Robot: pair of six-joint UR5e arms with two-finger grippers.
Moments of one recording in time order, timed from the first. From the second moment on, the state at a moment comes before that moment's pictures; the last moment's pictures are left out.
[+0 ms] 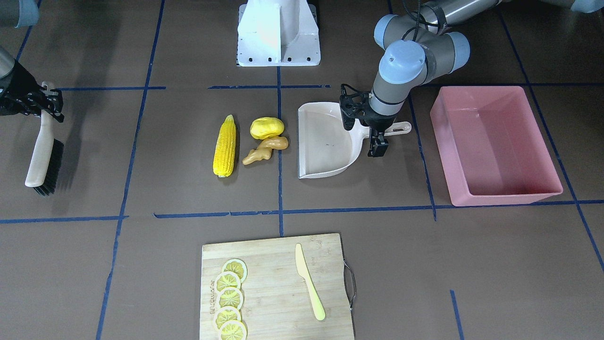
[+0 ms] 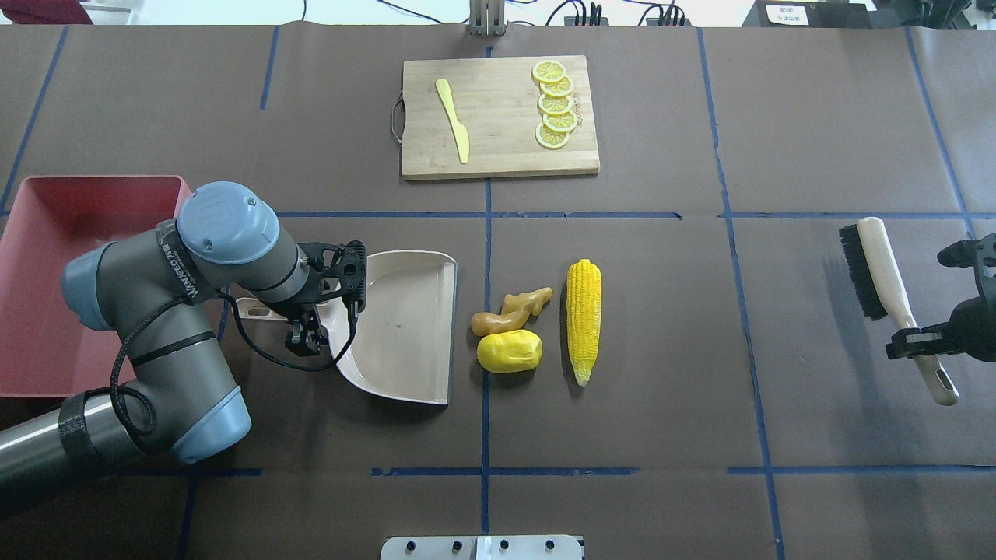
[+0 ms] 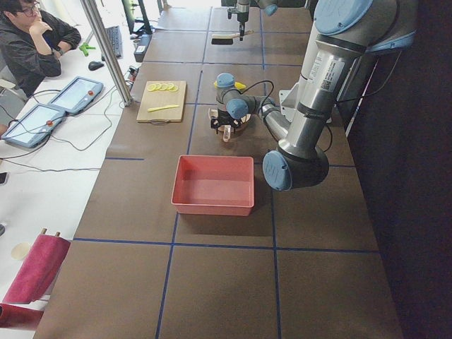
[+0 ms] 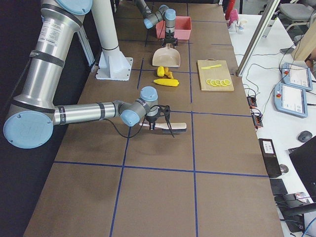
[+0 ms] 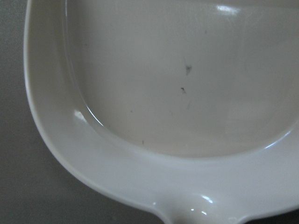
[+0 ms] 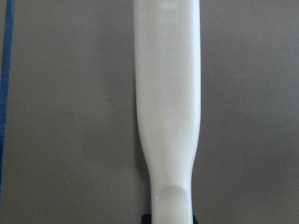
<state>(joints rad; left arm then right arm) -0.58 -2.00 -1.73 -1.71 -1.95 0.35 0.86 -1.89 1.92 -0.95 2.11 0.88</state>
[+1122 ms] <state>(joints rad) -0.59 -2.00 -1.76 -1.70 -1.95 0.35 0.86 -1.90 1.92 -0.95 2.11 0.88</state>
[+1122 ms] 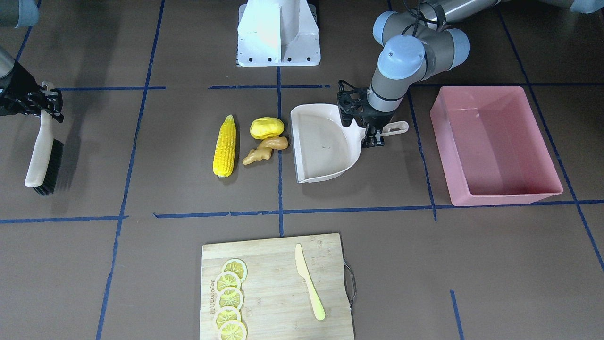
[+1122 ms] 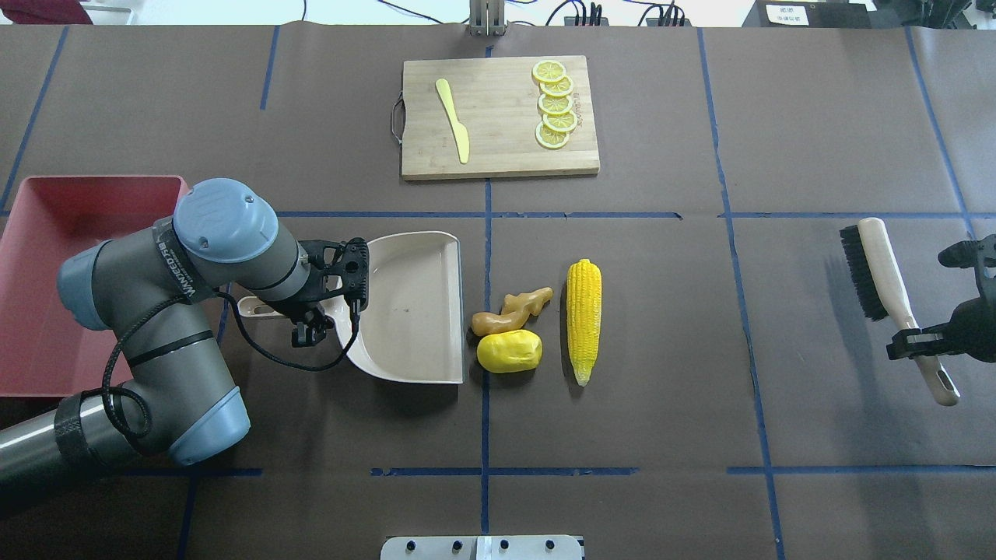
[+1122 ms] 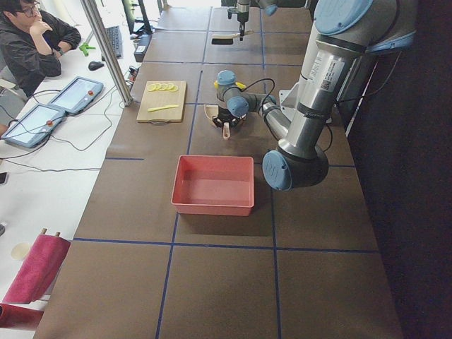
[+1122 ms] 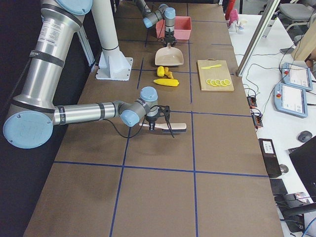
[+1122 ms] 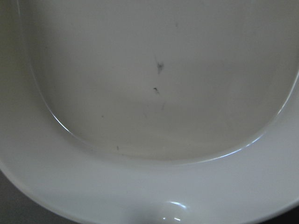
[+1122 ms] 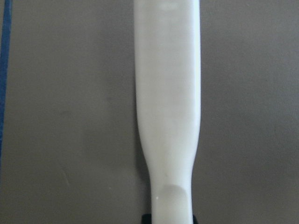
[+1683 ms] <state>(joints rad) -0.61 -2.00 -1.80 -1.59 -1.94 0.41 0.86 -1.89 1.92 -0.95 2.11 0.88</state>
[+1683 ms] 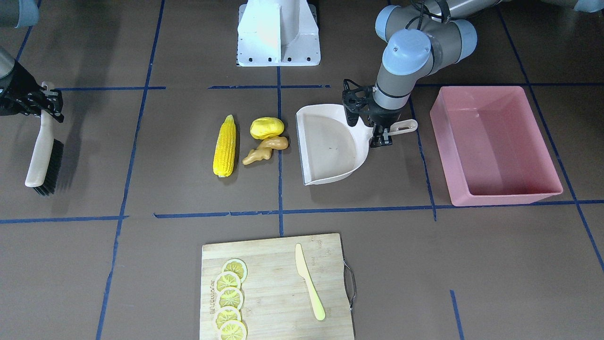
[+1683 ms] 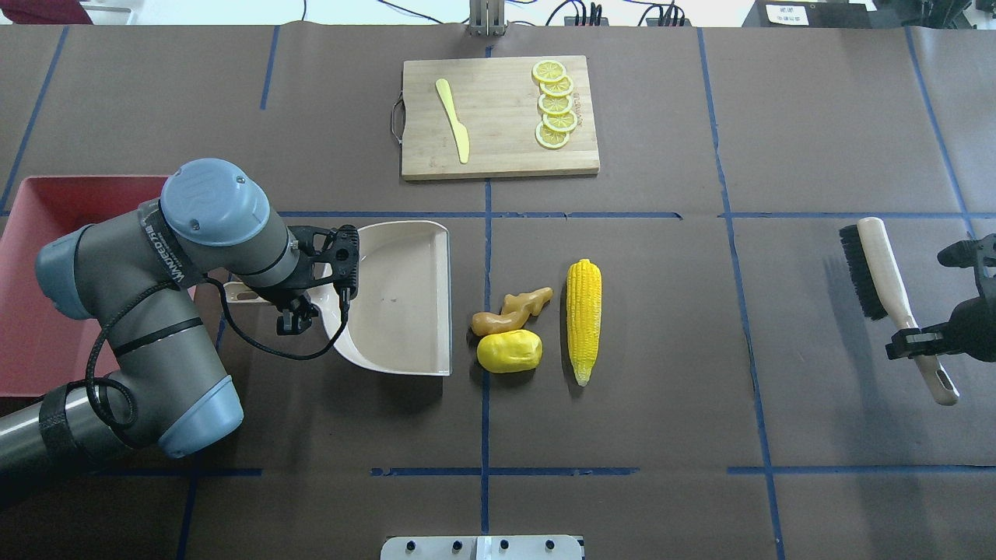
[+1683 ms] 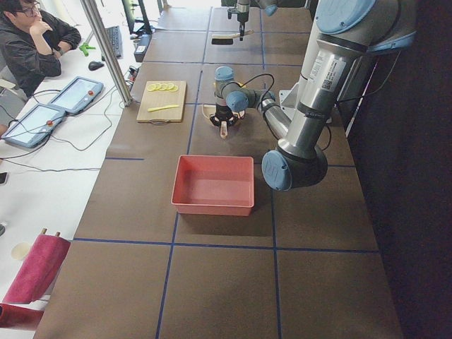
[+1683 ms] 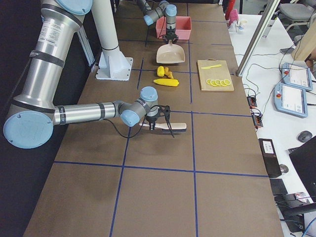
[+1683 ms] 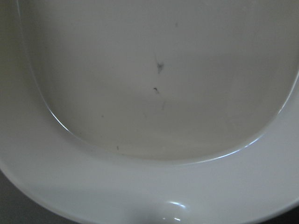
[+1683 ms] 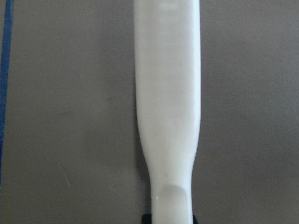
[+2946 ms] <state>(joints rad) -0.56 -2.10 -1.77 -1.42 -1.82 0.46 0.81 -1.87 1.93 -0.95 2.12 0.97</state>
